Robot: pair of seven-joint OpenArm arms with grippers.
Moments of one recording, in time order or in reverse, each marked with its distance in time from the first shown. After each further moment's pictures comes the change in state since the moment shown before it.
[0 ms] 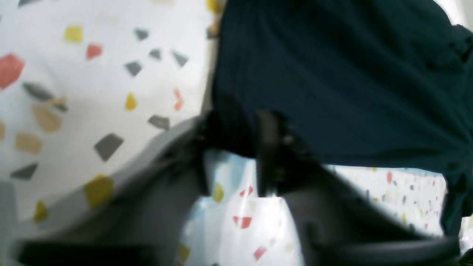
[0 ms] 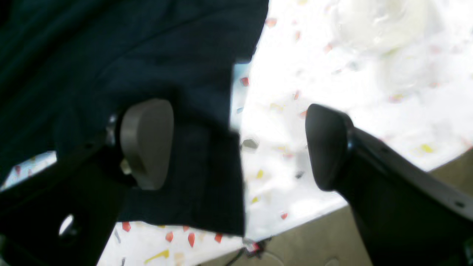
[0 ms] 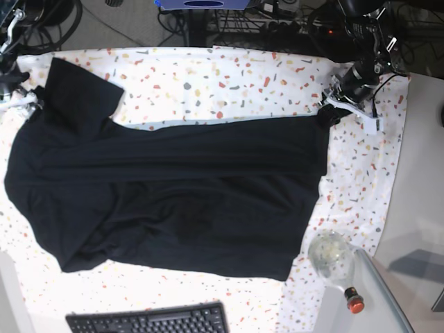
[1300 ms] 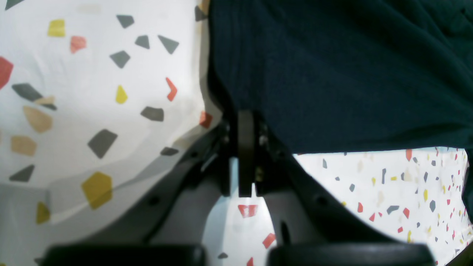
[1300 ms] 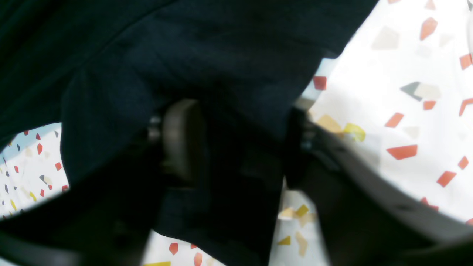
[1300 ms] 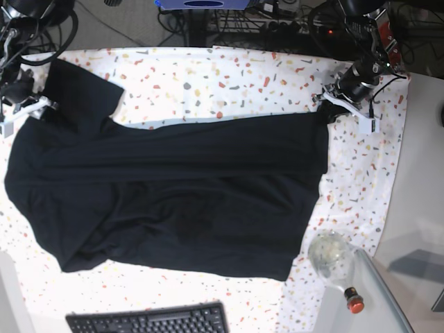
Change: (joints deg) left arm 0.3 -0.2 0.2 0.5 6.2 -0.5 -1.4; right arm 5.9 5.3 -2.6 -15.3 1.9 12.8 0.2
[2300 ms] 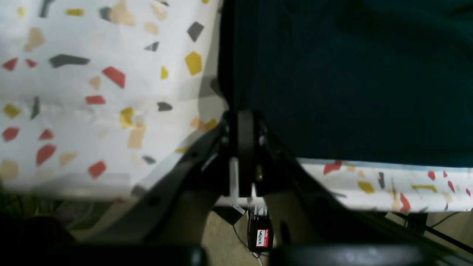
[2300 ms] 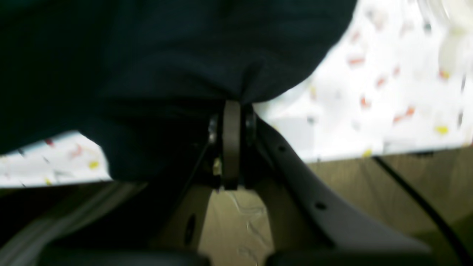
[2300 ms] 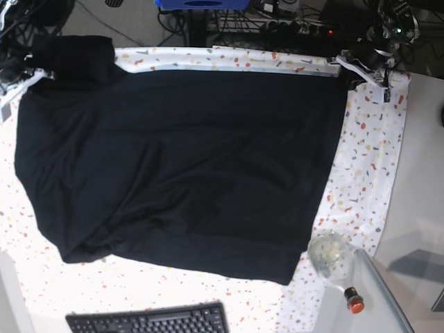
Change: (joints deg) left arm 16.3 0.2 0.1 20.5 2.6 6.5 2.4; right arm -10.4 -3.3 0.6 23.4 0.1 0.4 -20.1
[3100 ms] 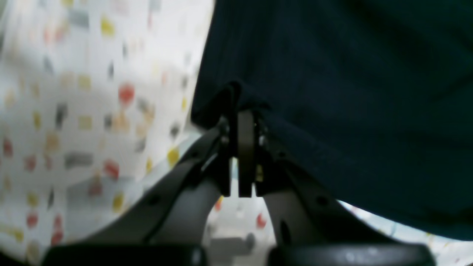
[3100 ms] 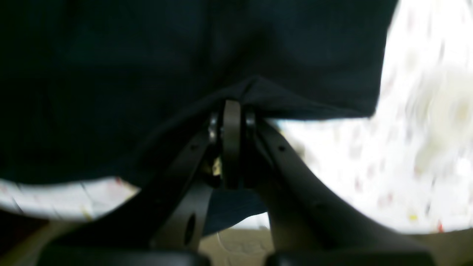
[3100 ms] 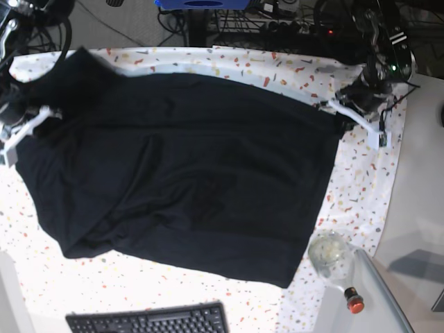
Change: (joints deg) left arm -9.1 -0.3 8.5 9.2 0.1 13.3 10.4; right arm 8.5 2.9 -8.4 3.6 0.3 -3.8 0.0
